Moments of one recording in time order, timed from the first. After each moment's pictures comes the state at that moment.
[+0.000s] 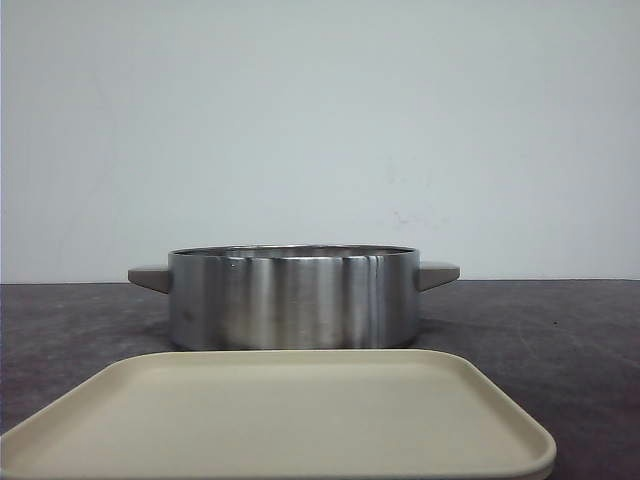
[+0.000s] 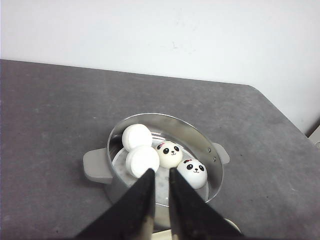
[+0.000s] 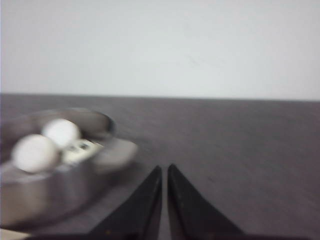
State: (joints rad) left arm -0.83 0.56 0.91 -0.61 -0.40 -0.41; right arm 0.16 0.07 0.08 -0.03 -0.11 0.10
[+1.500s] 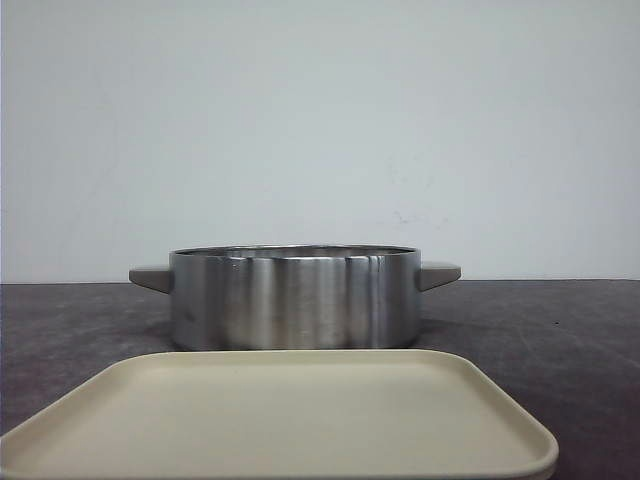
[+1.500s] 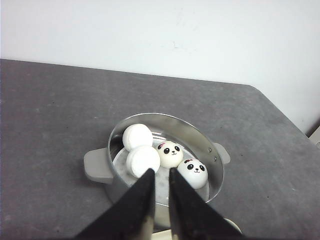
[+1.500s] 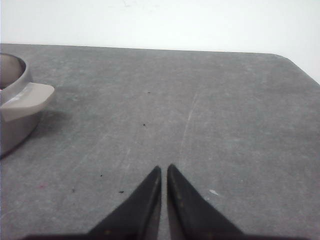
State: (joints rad) left arm -0.83 0.56 0.91 -0.61 -0.40 -0.41; right arm -0.01 0.00 0.02 -0.17 -0.08 0.02
